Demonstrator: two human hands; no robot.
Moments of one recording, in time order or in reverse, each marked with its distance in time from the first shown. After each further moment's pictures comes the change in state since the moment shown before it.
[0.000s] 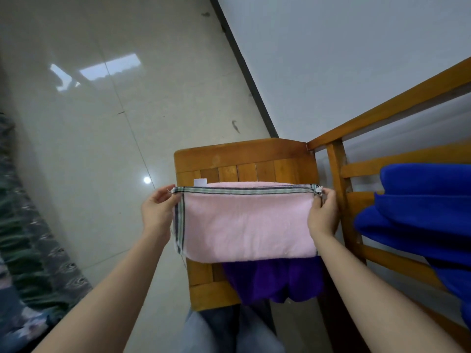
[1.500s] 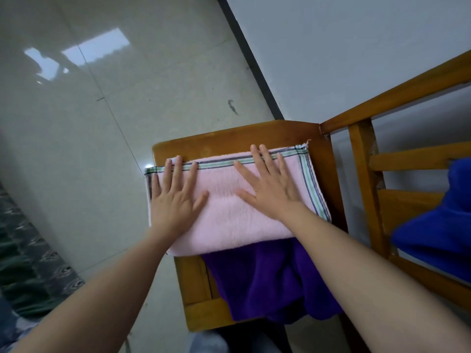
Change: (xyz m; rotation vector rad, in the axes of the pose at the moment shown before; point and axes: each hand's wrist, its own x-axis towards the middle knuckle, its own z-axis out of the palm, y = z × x) left_hand 0.059 -0.047 0.045 1.511 -0.174 0.806; right_hand 0.030 -0.016 0.101 -0.982 -0.513 -1.003
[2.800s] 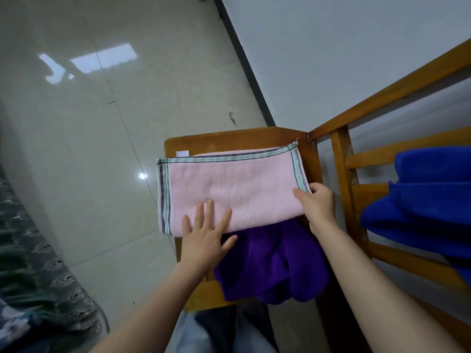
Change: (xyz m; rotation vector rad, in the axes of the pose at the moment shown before) left_hand -0.093 0.060 0.012 -0.032 -0.291 0.073; right_hand -0.086 0.020 -0.045 1.251 0.292 0.984
